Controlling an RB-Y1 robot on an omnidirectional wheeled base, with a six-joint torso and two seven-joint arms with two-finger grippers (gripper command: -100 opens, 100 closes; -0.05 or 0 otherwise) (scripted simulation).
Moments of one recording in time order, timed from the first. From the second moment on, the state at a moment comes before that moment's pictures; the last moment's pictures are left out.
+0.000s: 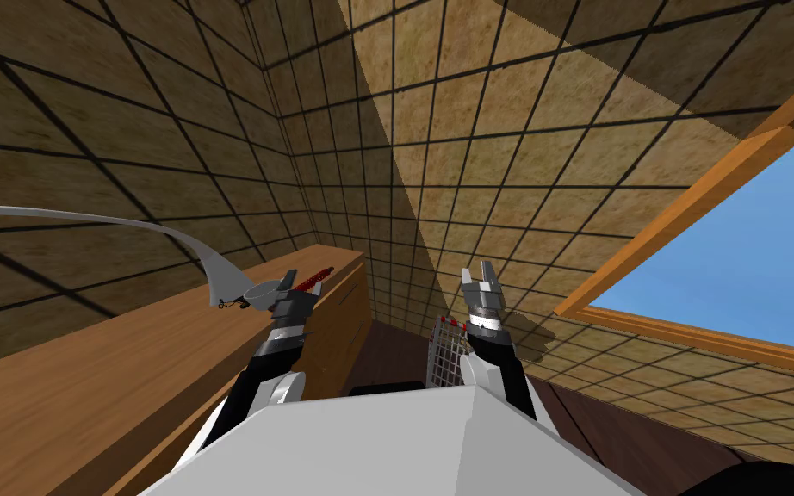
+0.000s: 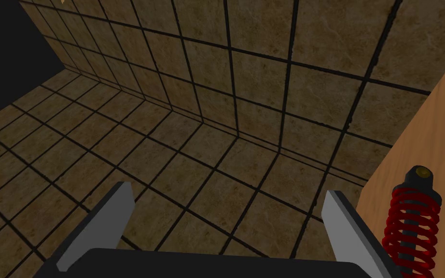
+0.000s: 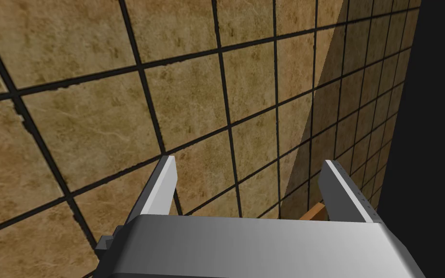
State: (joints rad) left arm 0.52 0.04 -0.02 -2.20 0.07 -0.35 0.14; right arm 0.53 0.05 -0.01 -2.30 0.00 -0.49 -0.04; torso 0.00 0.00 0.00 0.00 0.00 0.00
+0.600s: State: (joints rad) left arm 0.36 0.11 0.00 -2.12 0.12 -0.26 0.17; right arm 0.53 0.05 -0.01 -2.30 0.00 -0.49 -0.04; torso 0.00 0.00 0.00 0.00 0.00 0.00
